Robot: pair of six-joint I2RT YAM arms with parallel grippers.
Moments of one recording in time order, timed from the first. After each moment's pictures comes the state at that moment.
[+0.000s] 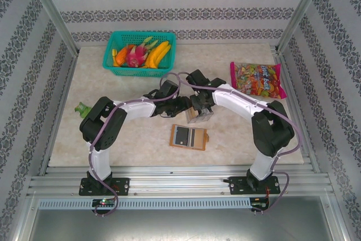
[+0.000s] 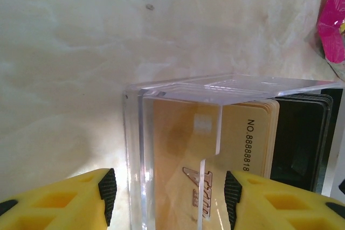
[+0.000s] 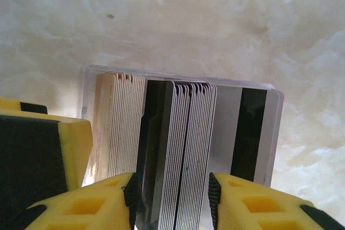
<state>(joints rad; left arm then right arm) -0.61 1.92 1.14 -0.07 0.28 -1.01 0.60 1.77 1.32 -0.78 0.19 0.30</state>
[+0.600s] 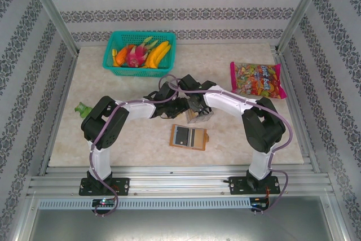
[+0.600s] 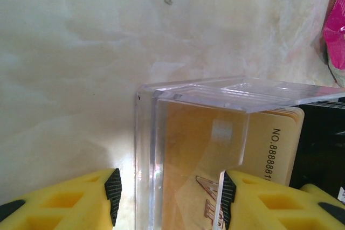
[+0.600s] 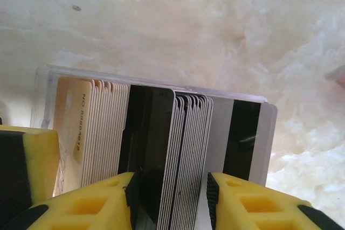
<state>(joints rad) -0.60 1.94 1.11 -0.02 0.30 -1.06 0.66 1.85 1.34 -0.79 0.38 0.28</state>
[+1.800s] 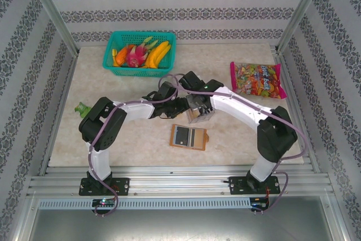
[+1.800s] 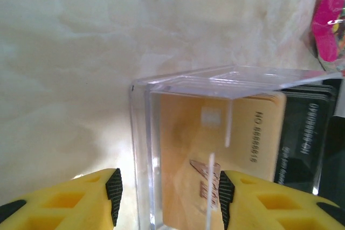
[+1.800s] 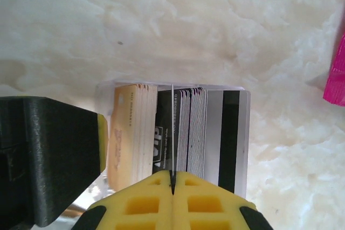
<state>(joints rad) -0.60 1.90 1.09 -0.02 0.31 -1.04 0.70 1.69 1.35 -0.83 0.34 0.35</state>
